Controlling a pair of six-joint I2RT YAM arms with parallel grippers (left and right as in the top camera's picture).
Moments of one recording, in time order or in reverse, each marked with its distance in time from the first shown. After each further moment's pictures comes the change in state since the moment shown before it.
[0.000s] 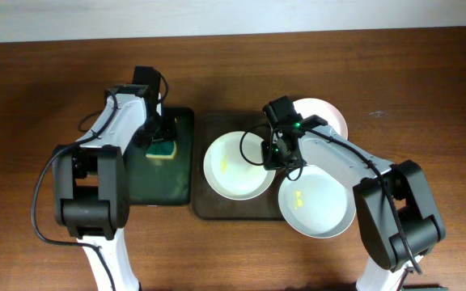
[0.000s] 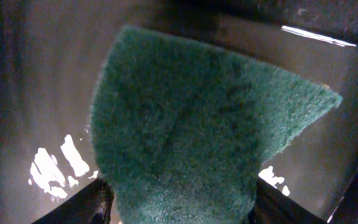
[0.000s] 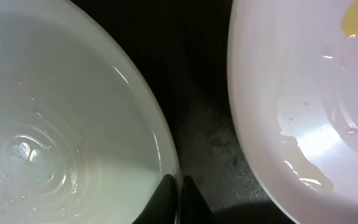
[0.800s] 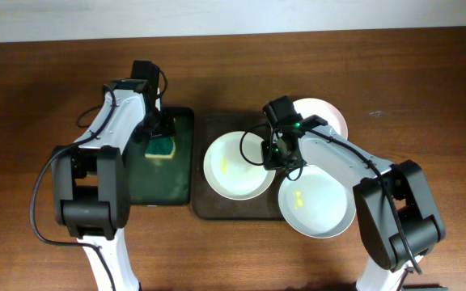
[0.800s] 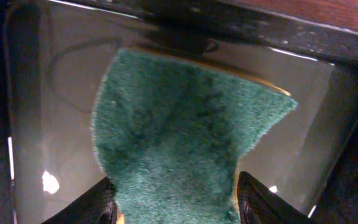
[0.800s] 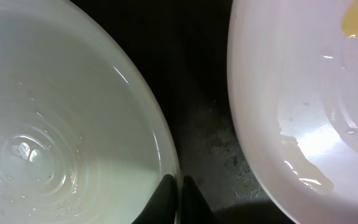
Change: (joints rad) left arm -0.008 0.001 0.045 -0.033 -0.004 0.000; right arm 0.000 0.000 0.000 0.000 0.000 0.000
